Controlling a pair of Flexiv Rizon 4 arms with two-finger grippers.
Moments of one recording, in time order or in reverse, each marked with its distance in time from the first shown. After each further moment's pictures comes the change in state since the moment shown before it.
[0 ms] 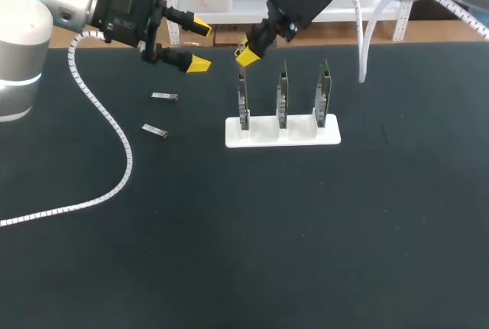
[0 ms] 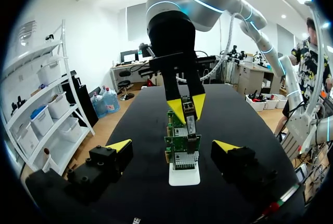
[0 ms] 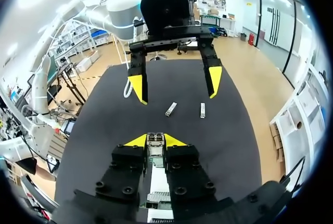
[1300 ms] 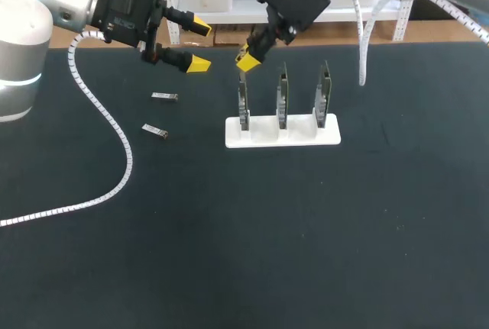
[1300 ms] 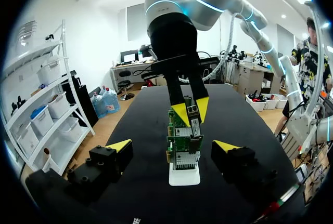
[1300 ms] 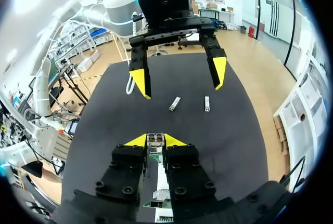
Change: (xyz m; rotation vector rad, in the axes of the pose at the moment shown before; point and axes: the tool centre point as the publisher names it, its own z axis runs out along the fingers) left arm 0.000 0.000 0.000 0.000 0.000 0.000; right arm 0.007 0.006 0.007 -0.023 0.042 0.052
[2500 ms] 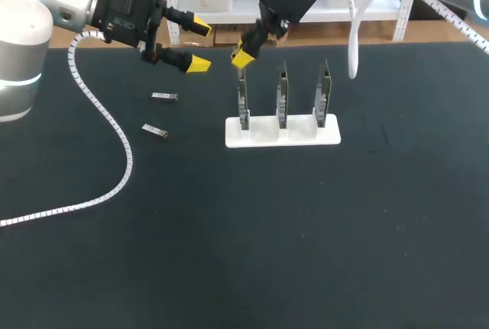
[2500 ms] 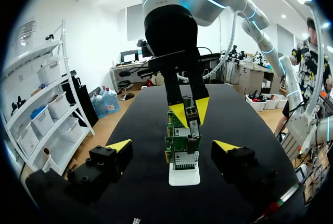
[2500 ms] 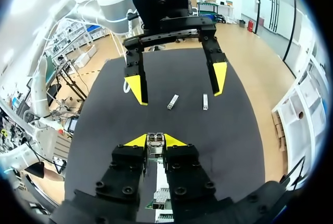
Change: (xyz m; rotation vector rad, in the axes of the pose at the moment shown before) left arm 0.000 0.000 0.000 0.000 0.000 0.000; right arm -0.007 -0.003 0.001 0.015 0.048 0.019
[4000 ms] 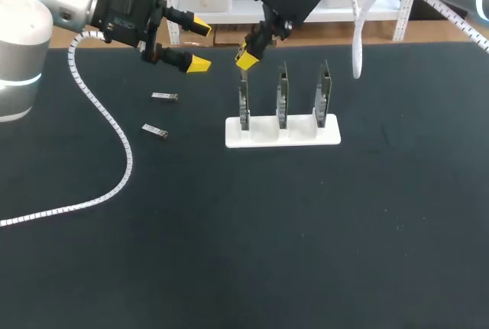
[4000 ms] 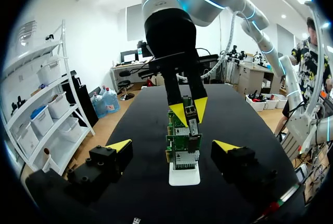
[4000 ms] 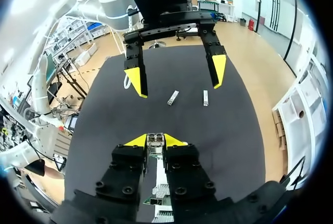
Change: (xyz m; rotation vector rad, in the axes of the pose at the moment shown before) left arm 0.000 0.000 0.000 0.000 0.000 0.000; right arm 0.007 0.000 -0.003 -0.007 0.028 -0.007
